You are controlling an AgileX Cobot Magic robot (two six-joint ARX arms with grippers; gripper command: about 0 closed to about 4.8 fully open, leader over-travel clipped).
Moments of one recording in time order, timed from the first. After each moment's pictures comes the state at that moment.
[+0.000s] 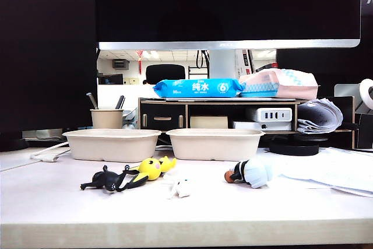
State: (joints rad) left arm -0.13 0.00 0.01 -0.11 0.00 -0.13; right arm 0.00 0.00 0.01 0.07 -0.02 0.05
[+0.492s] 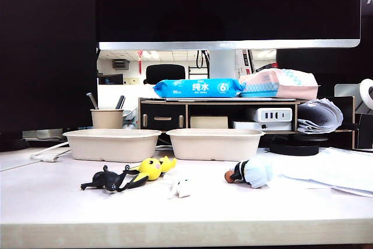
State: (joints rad) left arm -0.13 0.00 0.01 -0.12 0.00 -0.13; right arm 0.00 0.00 0.01 0.07 -0.09 0.05
